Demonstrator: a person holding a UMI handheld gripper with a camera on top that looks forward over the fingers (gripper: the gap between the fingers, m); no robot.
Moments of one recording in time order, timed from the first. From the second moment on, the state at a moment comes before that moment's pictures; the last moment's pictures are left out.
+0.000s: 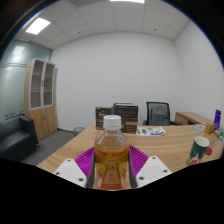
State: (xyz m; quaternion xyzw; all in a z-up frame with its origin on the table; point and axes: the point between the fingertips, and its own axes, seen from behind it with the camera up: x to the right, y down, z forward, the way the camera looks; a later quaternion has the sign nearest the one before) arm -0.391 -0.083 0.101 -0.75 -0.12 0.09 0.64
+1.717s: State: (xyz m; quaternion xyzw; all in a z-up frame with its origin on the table) arm 0.074 -0.012 0.286 -0.60 0.04 0.07 0.79
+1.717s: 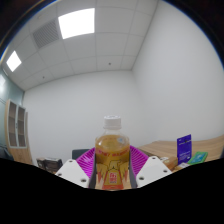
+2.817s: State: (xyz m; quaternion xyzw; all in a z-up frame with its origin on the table) arm 0.123 -0.016 0.125 -0.76 0.02 0.02 0.65
